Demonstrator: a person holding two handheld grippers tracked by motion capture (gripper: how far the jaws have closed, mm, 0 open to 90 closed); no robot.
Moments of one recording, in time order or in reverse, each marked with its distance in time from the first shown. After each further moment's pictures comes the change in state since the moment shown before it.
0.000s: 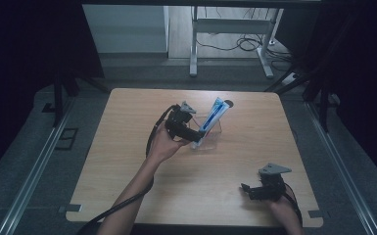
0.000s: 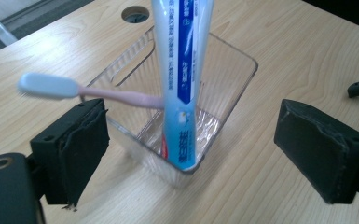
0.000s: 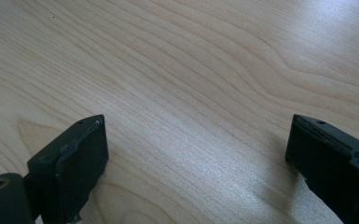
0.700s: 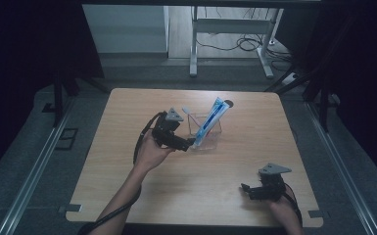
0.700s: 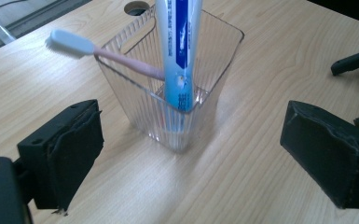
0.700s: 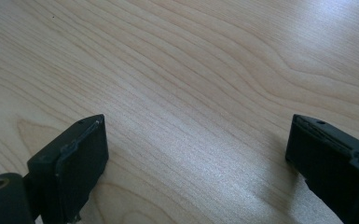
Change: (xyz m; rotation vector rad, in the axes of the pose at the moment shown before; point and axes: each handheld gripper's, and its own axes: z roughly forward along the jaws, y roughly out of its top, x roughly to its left) left arm -0.002 -0.031 -0.036 -0.028 -0.001 0.020; right arm 0.000 0.000 0.000 0.000 0.000 -0.001
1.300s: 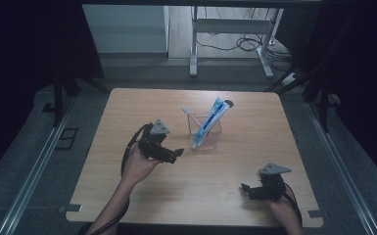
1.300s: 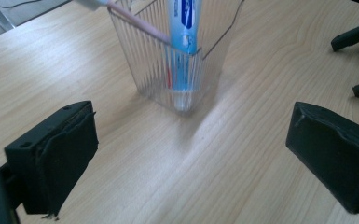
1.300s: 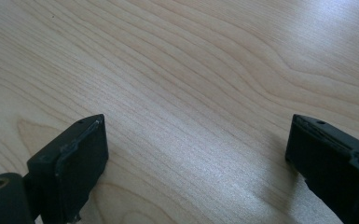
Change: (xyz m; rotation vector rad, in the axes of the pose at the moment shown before) left arm -0.003 -0.043 -0.025 -0.021 0.024 -0.009; right arm 0.000 0.000 0.000 0.001 0.000 0.000
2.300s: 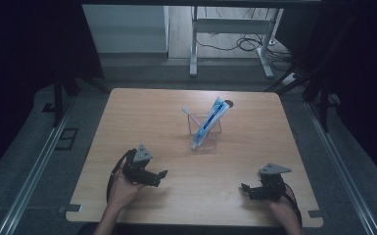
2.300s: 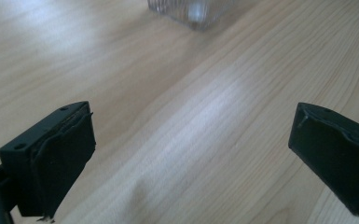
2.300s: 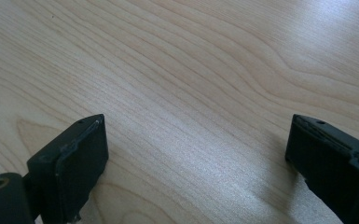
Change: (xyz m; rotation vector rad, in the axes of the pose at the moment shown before) left arm -0.005 -0.090 -0.007 0.036 0.056 -0.047; right arm 0.000 0.000 0.000 0.002 0.001 0.005
